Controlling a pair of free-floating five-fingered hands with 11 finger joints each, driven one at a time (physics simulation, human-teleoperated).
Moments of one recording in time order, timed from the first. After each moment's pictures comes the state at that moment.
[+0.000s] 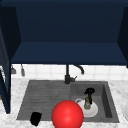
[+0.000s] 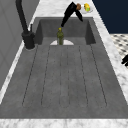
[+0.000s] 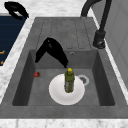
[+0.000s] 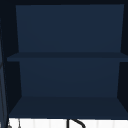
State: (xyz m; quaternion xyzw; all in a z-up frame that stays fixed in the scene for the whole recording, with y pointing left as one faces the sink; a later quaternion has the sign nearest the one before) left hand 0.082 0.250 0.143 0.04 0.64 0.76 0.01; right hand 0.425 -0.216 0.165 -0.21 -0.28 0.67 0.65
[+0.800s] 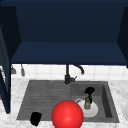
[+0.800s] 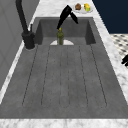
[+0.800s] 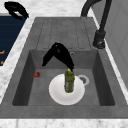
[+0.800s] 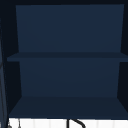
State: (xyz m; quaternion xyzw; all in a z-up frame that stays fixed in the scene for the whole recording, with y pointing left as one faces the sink) left hand 0.082 0.250 0.143 0.04 0.64 0.76 0.01; right hand 0.458 -0.222 0.143 -0.21 -0.28 0.67 0.65
